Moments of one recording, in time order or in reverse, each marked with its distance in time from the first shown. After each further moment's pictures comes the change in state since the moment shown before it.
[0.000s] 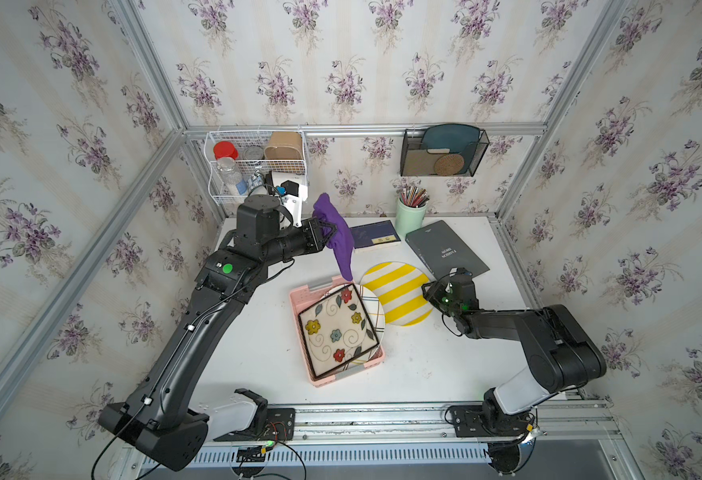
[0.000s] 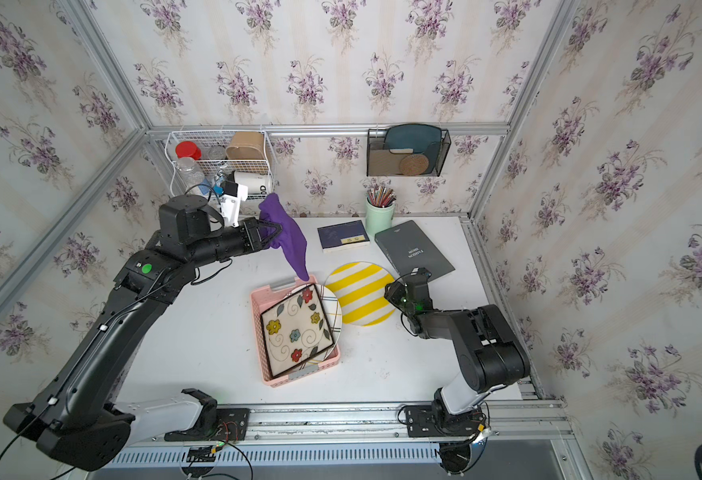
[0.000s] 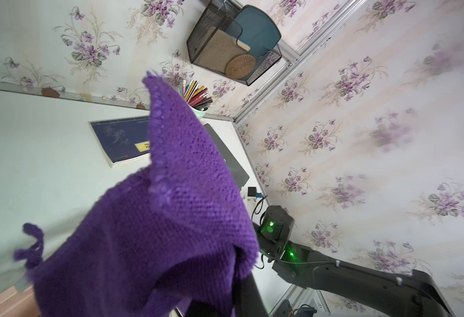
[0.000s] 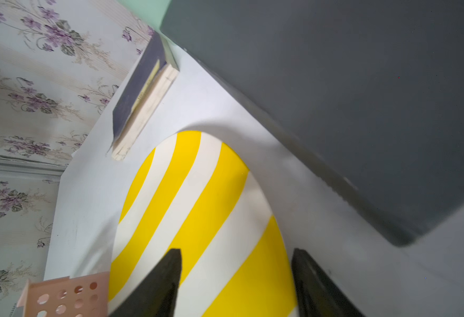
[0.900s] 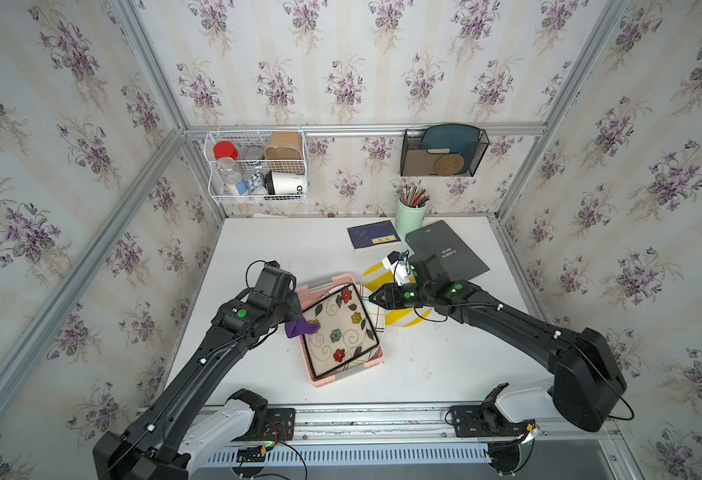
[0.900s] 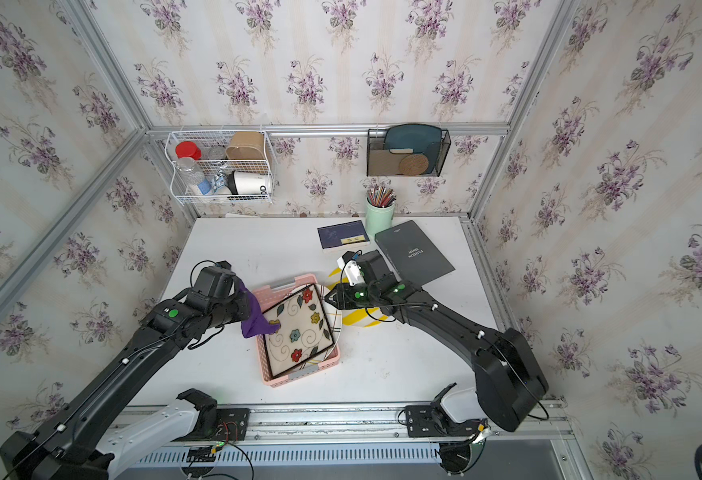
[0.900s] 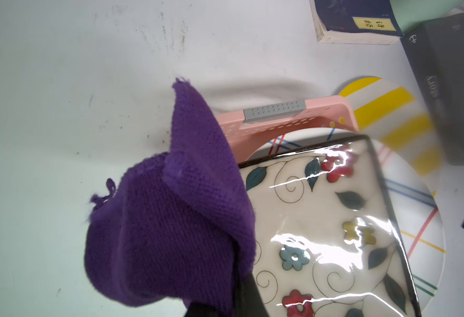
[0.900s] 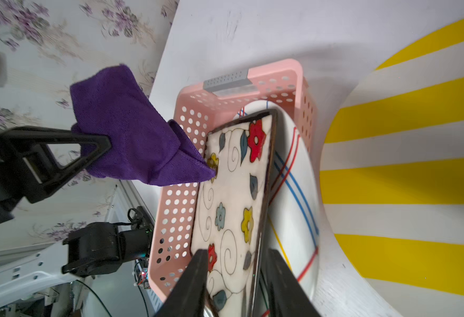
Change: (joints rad) left arm 0.000 -0.213 -0.613 -0.178 -0.458 0.024; right arm 0.449 -0.057 0.491 -0.721 -0.359 -0.284
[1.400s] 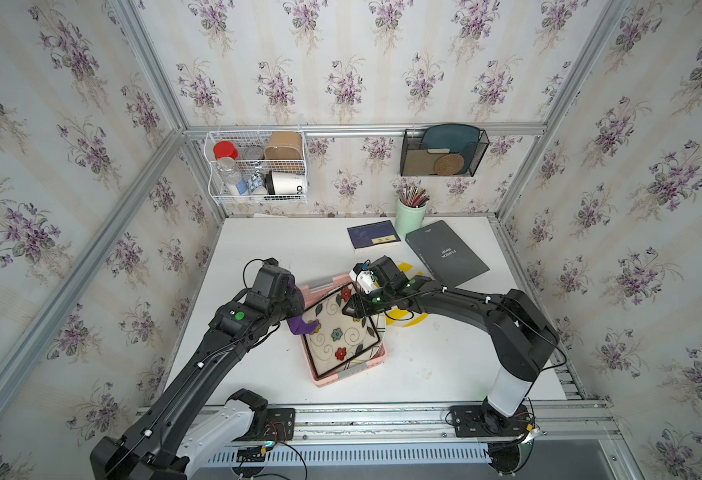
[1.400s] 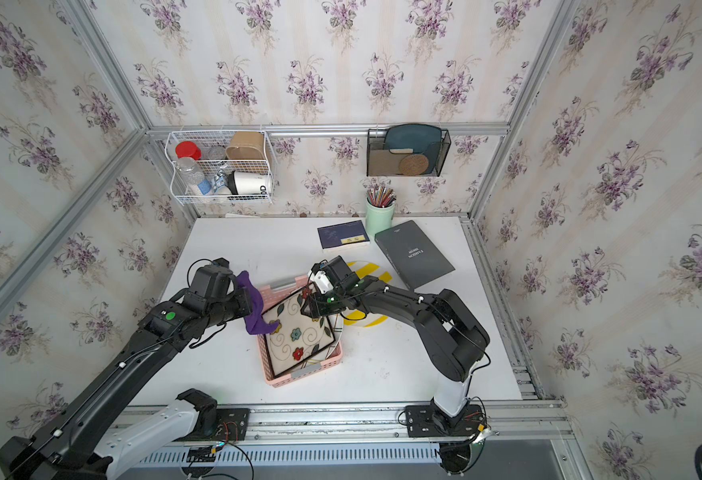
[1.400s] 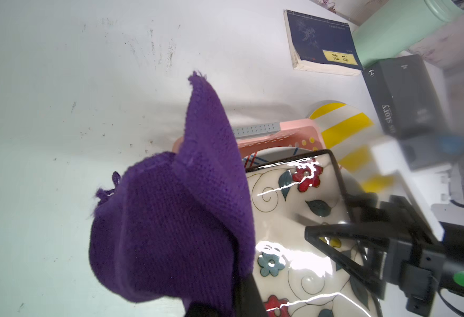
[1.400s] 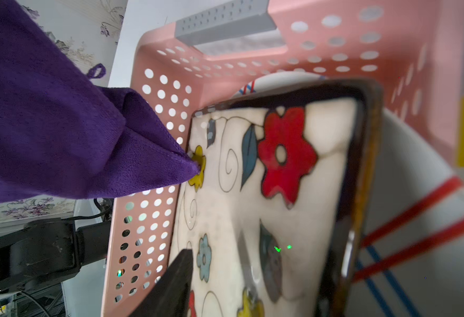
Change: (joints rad) left arm 0.000 -0.053 0.004 0.042 0.016 -0.068; right arm 0.075 0.319 0.105 0.051 -0.031 -0.035
